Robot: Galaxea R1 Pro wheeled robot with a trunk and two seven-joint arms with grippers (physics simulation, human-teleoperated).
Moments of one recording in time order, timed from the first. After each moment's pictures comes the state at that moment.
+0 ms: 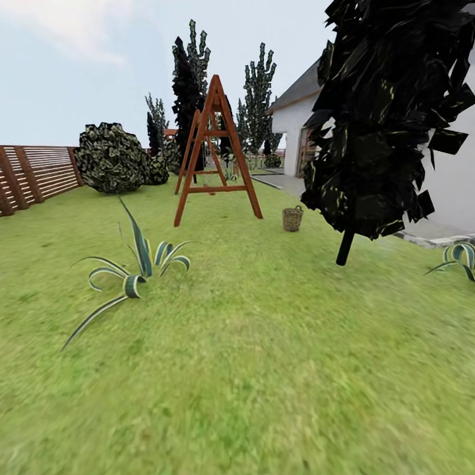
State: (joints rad) left arm 0.00 0.03 -0.07 -0.01 -0.02 -0.10 0.04; right arm 0.00 0.06 0.00 0.01 0.01 -0.05 0.00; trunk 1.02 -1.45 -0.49
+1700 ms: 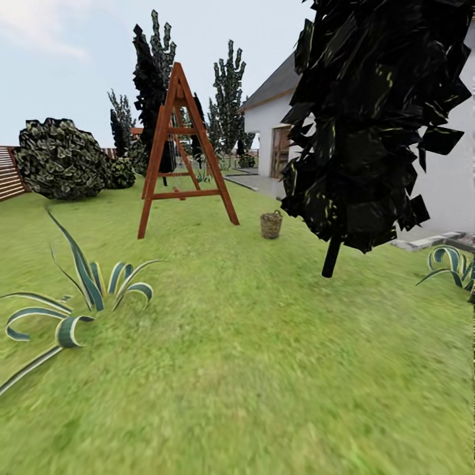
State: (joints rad) left arm 0.00 0.03 -0.07 -0.01 -0.02 -0.10 0.04; right arm 0.00 0.06 0.00 0.00 0.00 -0.05 0.00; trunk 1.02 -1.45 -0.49
